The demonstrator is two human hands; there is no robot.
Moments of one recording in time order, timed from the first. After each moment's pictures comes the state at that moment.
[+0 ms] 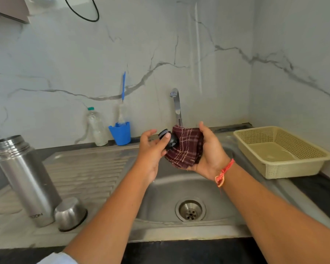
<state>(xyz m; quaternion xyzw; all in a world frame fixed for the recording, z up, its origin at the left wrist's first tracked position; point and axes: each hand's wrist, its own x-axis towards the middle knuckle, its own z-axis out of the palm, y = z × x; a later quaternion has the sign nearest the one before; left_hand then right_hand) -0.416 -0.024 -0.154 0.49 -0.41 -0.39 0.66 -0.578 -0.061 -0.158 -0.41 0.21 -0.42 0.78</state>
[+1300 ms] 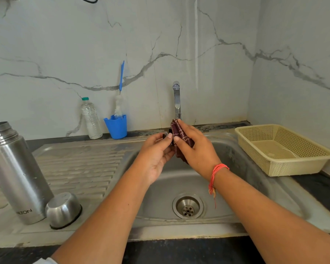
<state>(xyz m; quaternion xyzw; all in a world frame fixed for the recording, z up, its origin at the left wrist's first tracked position) -0.415 -0.022 -0.164 0.42 -0.37 -0.51 0.66 -0.556 -0.051 -0.172 -0.75 0.34 -0.50 0.27</state>
